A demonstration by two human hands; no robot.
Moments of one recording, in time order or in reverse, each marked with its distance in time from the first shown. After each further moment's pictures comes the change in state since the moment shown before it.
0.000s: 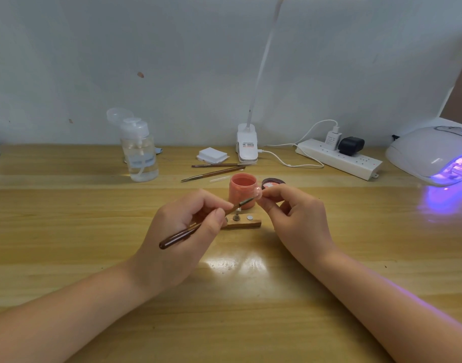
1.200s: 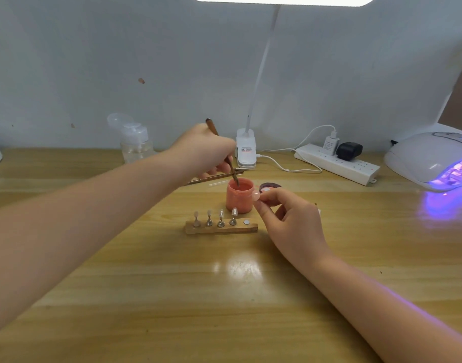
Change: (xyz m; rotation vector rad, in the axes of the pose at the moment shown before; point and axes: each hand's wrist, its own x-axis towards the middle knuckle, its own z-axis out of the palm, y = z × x) left_hand 0.135 0.014 0.002 0.221 -0.101 -0.671; right_hand 0.001 0.005 0.004 -0.007 0.018 0.010
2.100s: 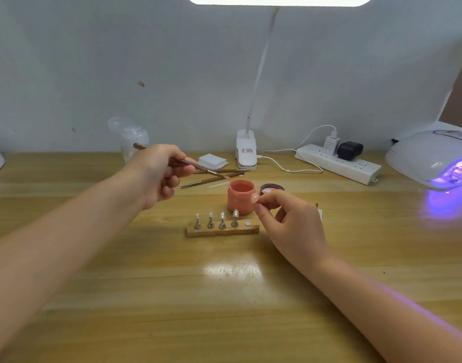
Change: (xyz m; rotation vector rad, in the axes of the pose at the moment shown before) left_hand -0.016 -0.049 -0.030 -0.559 0.047 -0.247; right_hand -0.001 -0.003 -0.001 -0.045 -0.026 -0.007
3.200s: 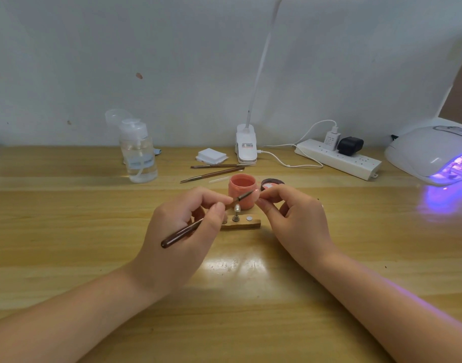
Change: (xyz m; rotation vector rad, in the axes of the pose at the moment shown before) left_hand -0.069 -0.079 0.019 0.302 -0.056 0.912; right_hand -0.001 0.000 -0.002 -0.072 0.005 -0.008
